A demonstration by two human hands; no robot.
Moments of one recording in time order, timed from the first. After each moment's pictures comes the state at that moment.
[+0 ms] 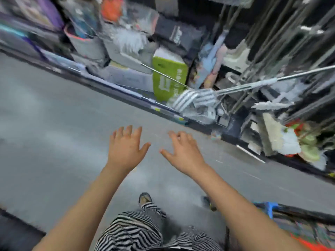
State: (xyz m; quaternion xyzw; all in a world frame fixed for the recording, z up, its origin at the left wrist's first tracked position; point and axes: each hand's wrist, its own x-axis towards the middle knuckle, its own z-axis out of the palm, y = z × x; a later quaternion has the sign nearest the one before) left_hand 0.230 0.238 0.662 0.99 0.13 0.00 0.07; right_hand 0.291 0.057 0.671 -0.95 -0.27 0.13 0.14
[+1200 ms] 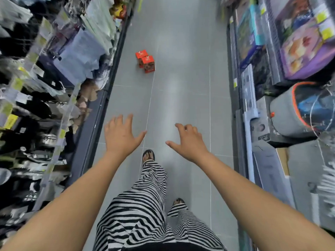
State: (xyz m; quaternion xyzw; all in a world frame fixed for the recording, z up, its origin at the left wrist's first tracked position) left_hand 0.131 0.749 0.587 0.66 0.75 0.04 0.07; right_hand 0.364 0.754 0.608 -0.62 -0.74 0.27 -0.04
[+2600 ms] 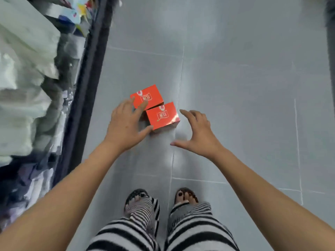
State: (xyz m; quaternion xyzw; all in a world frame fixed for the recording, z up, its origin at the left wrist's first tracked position) left_hand -0.068 1.616 0.066 0.75 0.65 0.03 0.14; right_hand 0.179 1.617 0.055 -0.57 -0.73 0.36 0.07
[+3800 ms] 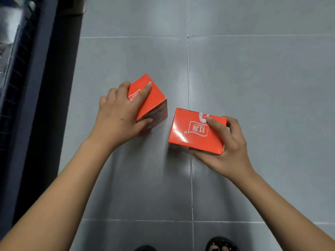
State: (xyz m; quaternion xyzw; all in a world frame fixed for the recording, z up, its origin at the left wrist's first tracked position) left_hand -0.083 1.711 -0.082 0.79 0.61 -0.02 0.05; right_hand 0.186 1.632 -0.130 -0.58 -0.70 0.22 0.34
